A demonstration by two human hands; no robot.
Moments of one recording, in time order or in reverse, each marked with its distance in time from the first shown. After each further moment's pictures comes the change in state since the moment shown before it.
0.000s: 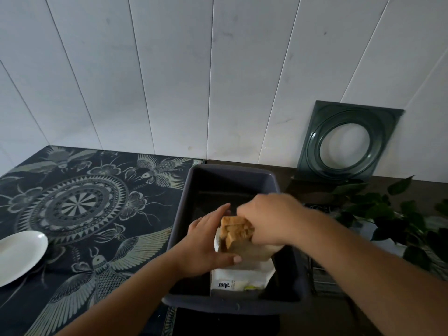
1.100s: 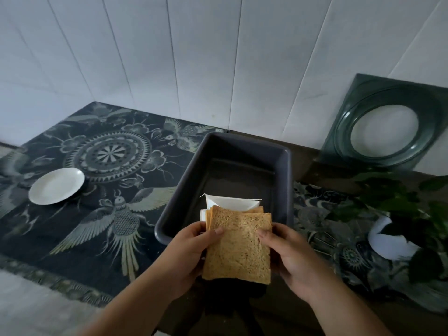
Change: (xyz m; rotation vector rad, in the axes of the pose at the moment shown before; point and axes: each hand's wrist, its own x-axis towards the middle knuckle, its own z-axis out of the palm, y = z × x) left_hand -0.069 0.079 0.081 -1.203 0.314 -0.691; right_hand -0.090 0.027 0.143 2.033 0.008 0.320
